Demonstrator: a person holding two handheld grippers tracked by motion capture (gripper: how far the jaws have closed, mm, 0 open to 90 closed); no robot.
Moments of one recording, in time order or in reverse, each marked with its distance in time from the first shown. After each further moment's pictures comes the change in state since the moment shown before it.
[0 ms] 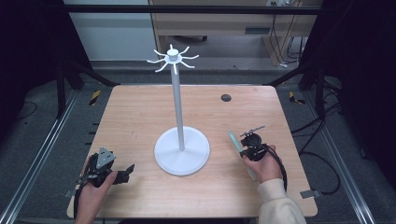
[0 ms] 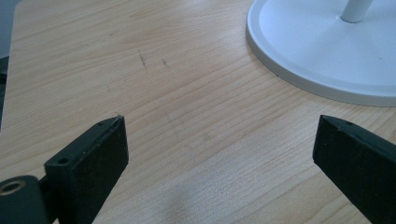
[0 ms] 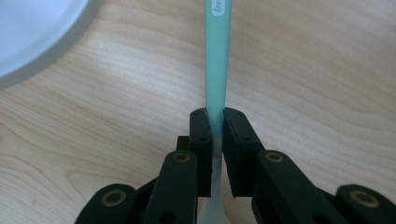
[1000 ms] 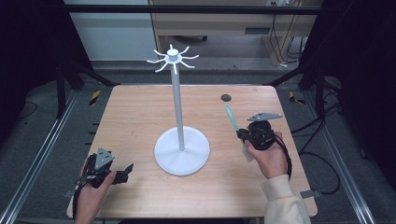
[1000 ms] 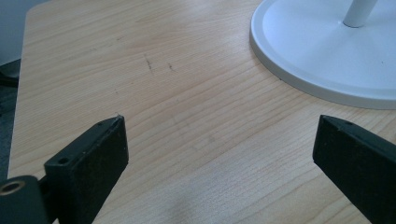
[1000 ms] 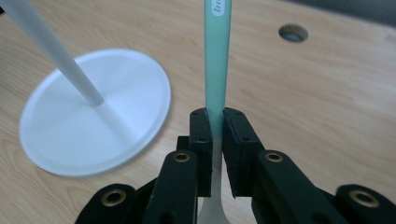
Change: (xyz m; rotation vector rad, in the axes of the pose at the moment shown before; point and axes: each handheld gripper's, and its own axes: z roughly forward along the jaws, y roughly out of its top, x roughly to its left) left arm 0.001 0.000 -0.004 -0.021 0.019 -0.004; right arm 0.005 0.031 -0.077 -0.377 0.098 -0.033
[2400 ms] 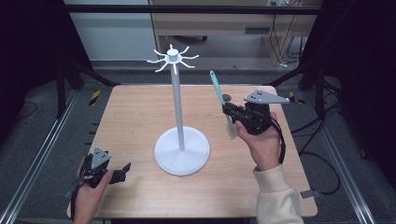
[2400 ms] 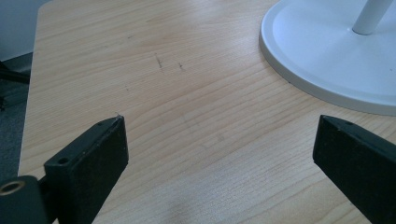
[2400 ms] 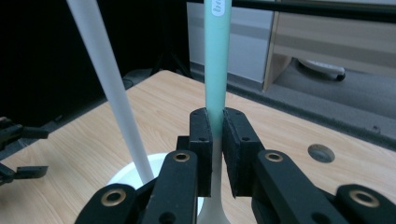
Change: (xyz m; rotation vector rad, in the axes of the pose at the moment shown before) left arm 0.006 -0.002 -0.004 -0.015 0.016 -0.036; right arm 0.041 0.064 -0.047 -0.340 0.124 -0.056
